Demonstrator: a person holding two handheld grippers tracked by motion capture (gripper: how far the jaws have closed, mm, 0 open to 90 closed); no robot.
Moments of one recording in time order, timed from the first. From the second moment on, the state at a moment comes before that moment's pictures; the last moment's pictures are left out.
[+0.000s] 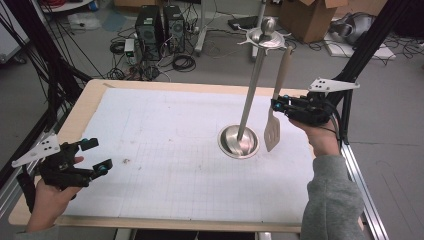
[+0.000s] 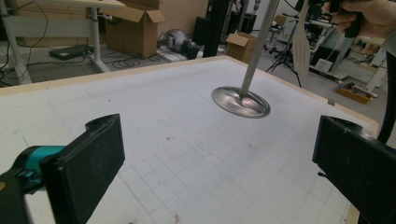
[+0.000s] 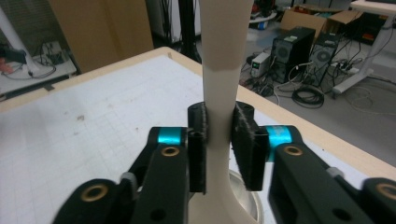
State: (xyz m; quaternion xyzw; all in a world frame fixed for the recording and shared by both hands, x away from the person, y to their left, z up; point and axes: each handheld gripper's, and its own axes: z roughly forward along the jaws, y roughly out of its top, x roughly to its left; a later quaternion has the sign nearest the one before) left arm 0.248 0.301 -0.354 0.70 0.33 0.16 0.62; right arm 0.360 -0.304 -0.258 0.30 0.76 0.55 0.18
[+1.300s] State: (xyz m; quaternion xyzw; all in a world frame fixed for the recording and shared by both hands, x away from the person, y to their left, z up) left arm 0.256 0.293 -0.335 0.68 0.30 0.18 0.65; right arm 0.283 -0.316 -0.276 0.28 0.70 0.61 0.22
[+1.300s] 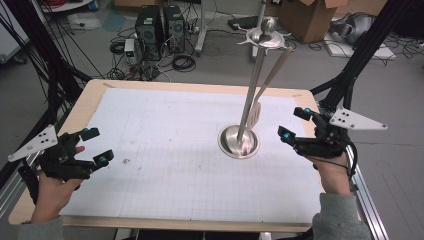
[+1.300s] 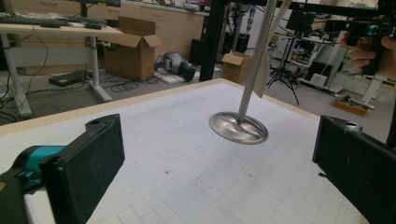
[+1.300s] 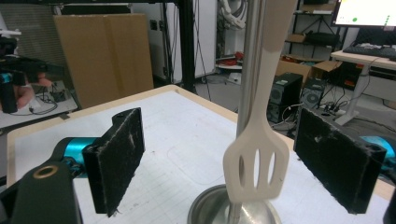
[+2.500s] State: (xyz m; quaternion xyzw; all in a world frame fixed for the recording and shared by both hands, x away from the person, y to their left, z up) left arm 0.257 0.290 -0.337 0.68 0.30 0.18 0.64; right arm 0.242 -0.345 -0.328 0.30 0.69 0.63 0.21
